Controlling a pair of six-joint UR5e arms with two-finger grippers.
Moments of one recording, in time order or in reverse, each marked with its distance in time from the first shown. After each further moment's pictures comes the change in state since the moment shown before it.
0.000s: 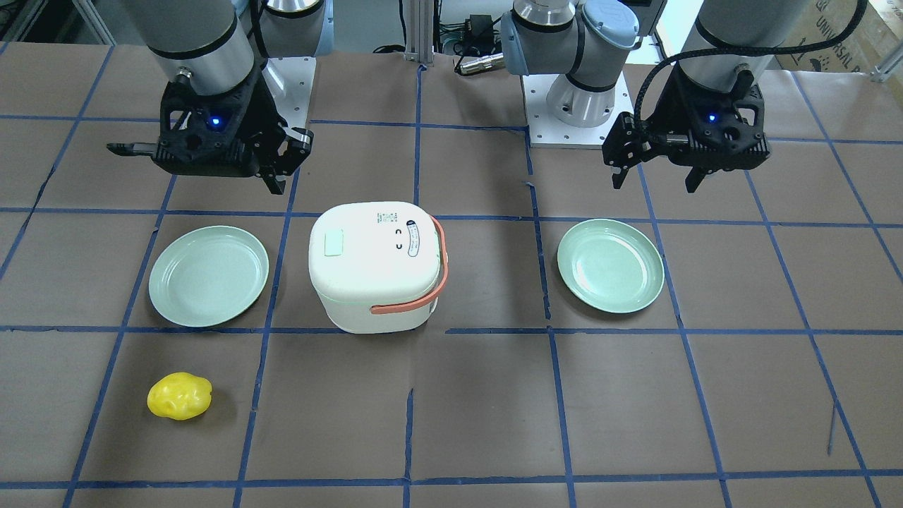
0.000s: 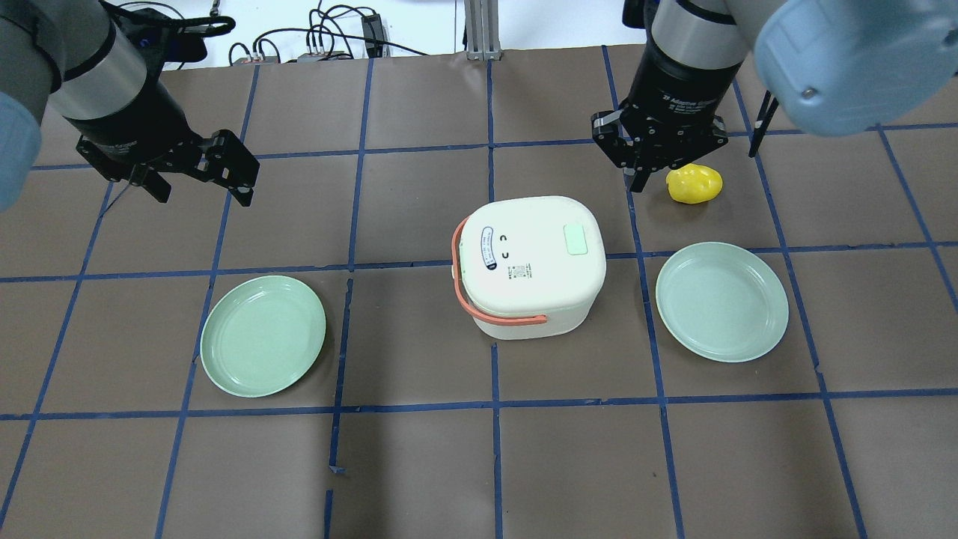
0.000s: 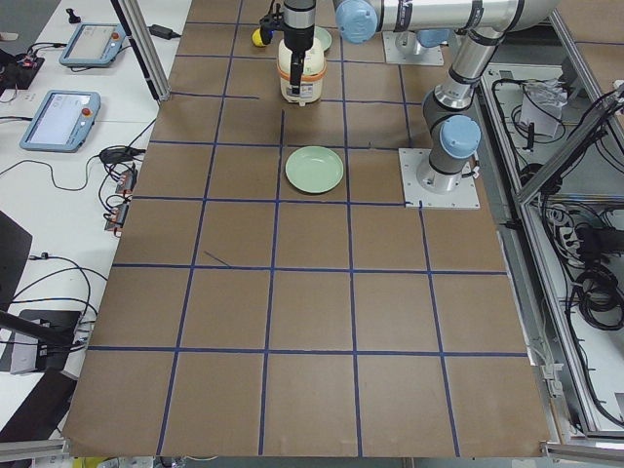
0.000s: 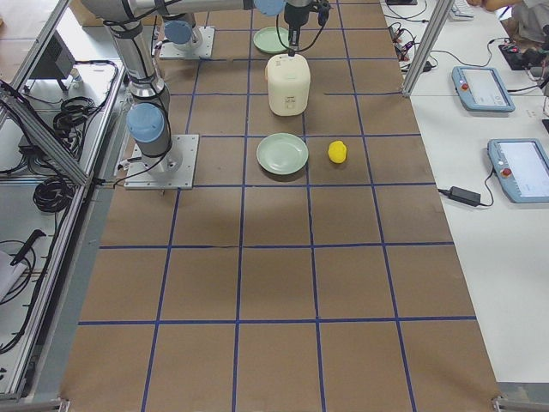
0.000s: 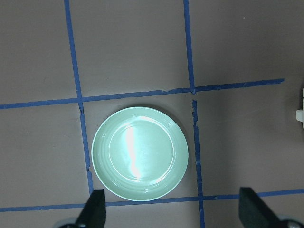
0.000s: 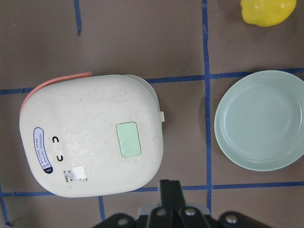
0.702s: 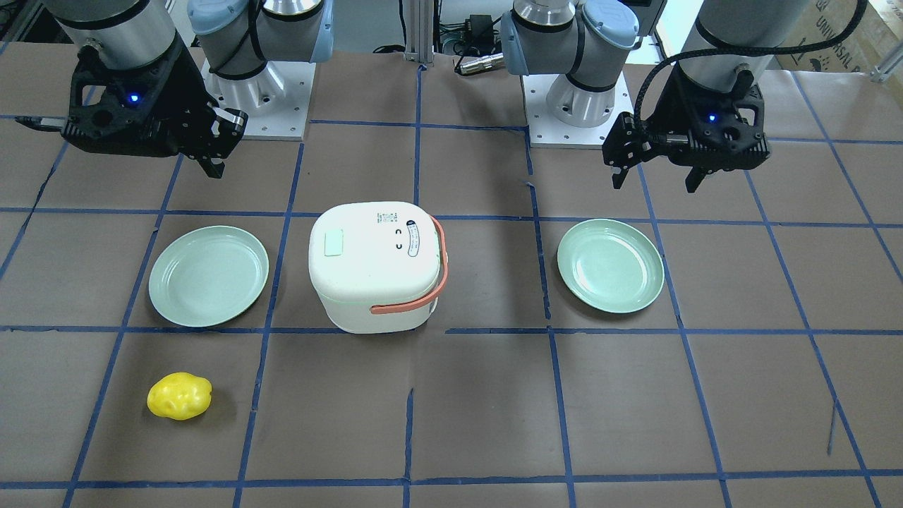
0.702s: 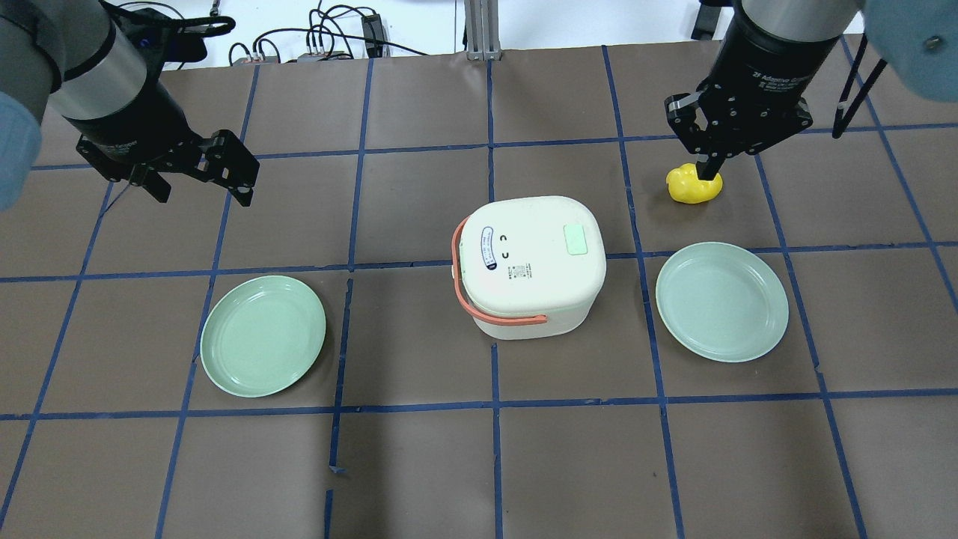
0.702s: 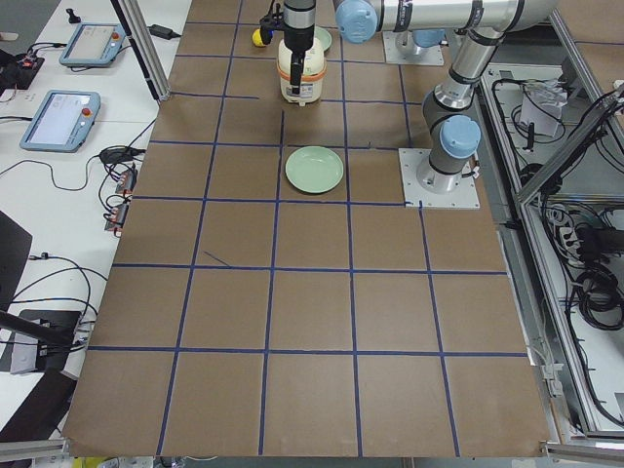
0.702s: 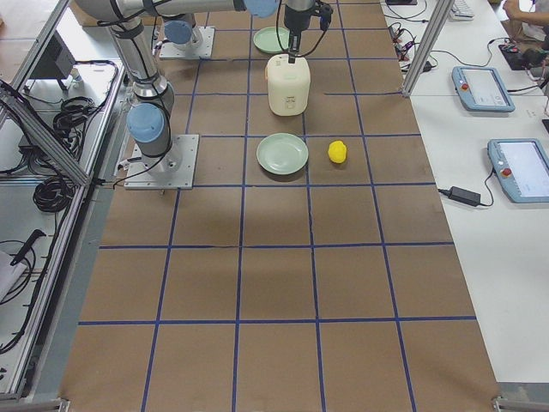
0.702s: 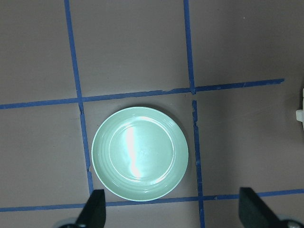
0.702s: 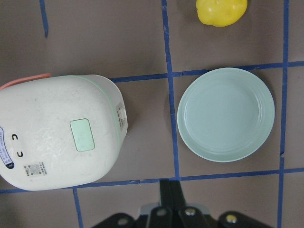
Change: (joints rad) left arm 0.000 0.000 0.000 0.000 0.001 0.000; right arm -0.114 -0.044 -0.032 0.107 -0.021 -0.072
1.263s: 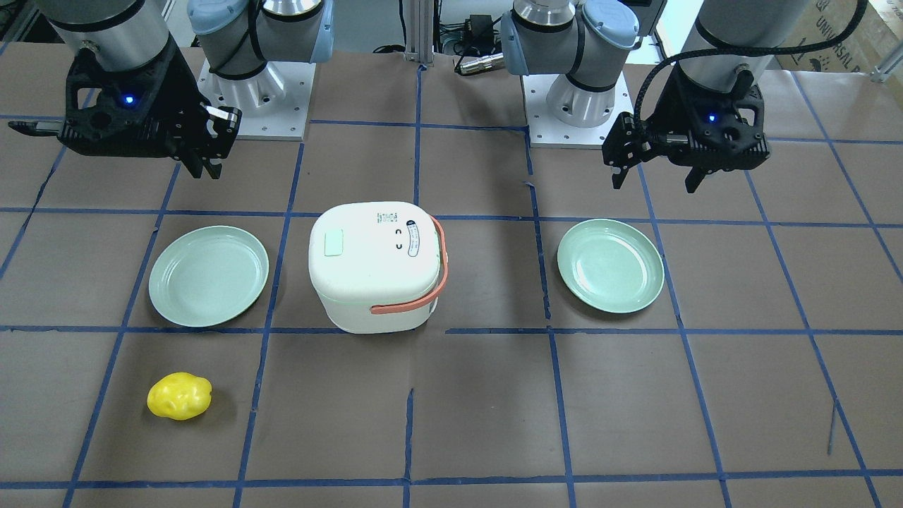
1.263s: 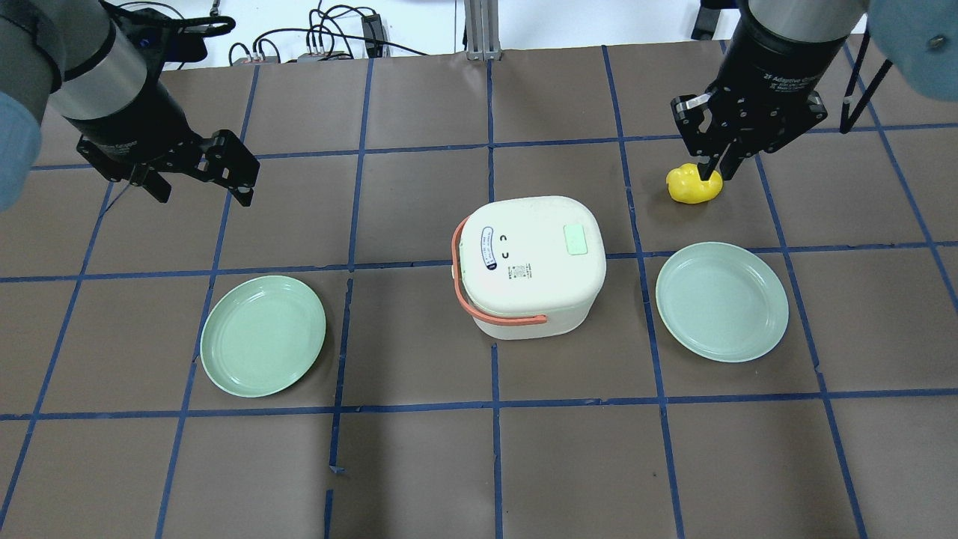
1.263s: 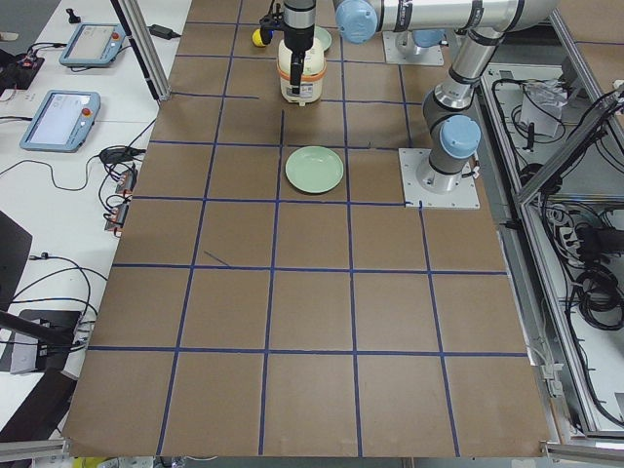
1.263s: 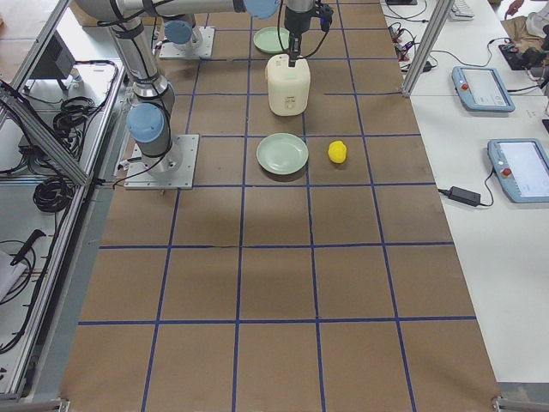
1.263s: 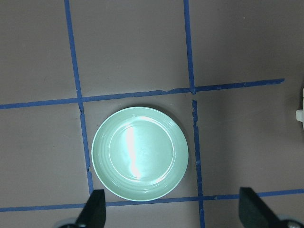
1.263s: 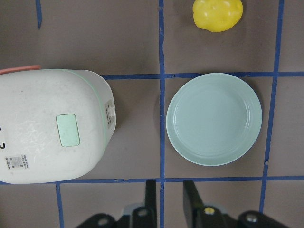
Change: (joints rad) left arm 0.000 0.000 0.000 0.000 -0.001 0.000; right arm -0.017 -0.006 0.002 0.005 -0.037 -0.096
